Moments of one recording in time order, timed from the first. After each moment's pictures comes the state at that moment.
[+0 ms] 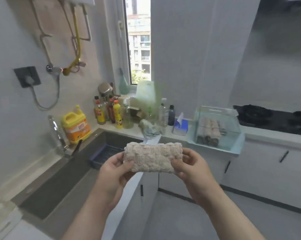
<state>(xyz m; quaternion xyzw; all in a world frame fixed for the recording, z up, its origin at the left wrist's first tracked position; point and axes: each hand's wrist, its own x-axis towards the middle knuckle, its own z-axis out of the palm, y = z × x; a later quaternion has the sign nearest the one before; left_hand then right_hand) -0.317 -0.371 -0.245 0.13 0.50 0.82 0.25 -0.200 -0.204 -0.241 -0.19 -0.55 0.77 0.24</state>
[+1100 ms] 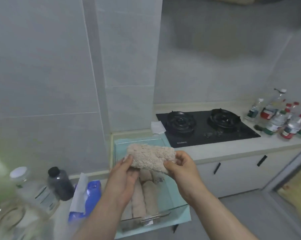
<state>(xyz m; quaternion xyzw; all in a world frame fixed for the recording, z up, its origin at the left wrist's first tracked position) -0.513 0.298 -0.299 0.05 0.33 0.77 0.55 -0.356 0.349 -0.279 -0.44 -0.50 0.62 0.41</state>
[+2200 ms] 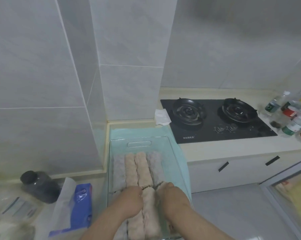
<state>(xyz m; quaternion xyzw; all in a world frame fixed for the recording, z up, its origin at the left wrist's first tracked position) -0.544 0.366 -0.424 0.52 0.74 0.09 0.42 -0.402 0.425 -0.412 -0.54 -0.81 0.14 -0.21</state>
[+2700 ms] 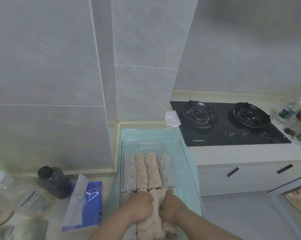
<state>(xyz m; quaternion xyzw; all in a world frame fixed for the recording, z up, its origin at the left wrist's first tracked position) -0.546 0.356 -0.416 0.47 0.73 0.08 0.49 -0.416 0.423 -0.443 -0.58 -0.70 0.36 -0.21</state>
